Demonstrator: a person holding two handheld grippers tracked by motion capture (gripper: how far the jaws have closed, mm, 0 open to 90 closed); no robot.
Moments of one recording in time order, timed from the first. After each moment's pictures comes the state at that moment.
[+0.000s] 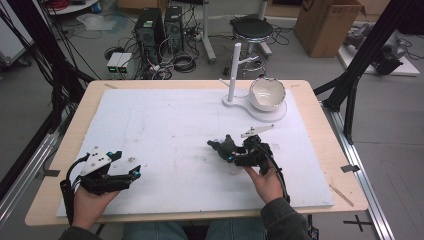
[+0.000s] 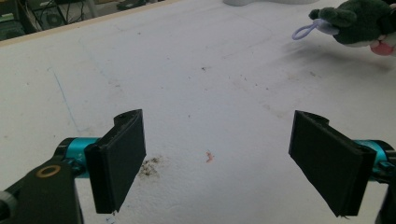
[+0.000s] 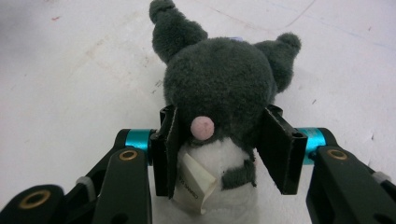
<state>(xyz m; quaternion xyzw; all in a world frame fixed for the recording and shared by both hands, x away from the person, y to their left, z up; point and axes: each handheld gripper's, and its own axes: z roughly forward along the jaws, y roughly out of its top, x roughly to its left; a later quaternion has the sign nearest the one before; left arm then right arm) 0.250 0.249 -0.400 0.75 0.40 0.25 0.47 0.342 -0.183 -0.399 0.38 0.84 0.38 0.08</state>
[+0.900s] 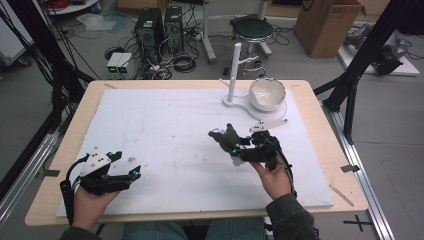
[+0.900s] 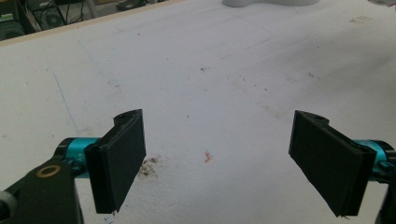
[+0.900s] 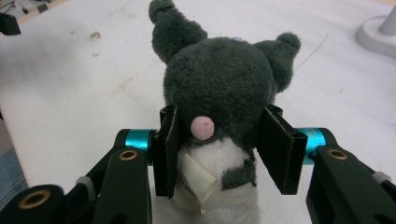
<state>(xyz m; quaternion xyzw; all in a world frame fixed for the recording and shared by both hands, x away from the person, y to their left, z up) 0.249 0.249 -0.400 0.74 0.40 0.25 0.47 0.331 -0.197 -0.358 0.34 0.83 0.44 0.11</state>
